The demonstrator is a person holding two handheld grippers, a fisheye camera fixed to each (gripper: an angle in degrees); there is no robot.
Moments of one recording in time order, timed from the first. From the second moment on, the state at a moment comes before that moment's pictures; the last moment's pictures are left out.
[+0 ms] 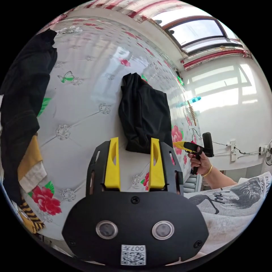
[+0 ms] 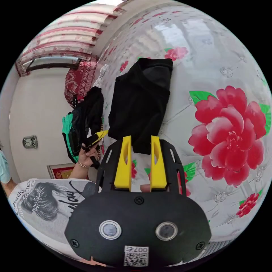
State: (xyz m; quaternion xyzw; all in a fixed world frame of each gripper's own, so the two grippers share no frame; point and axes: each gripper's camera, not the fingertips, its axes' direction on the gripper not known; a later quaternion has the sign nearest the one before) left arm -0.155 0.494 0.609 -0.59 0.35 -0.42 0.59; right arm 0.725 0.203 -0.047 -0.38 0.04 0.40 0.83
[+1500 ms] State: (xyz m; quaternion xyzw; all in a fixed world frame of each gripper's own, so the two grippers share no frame) left arm 0.132 0.089 0.584 -0.36 0.52 -0.40 0.66; right arm 0.743 0.017 -0.693 -0.19 -0.03 0.29 0.94
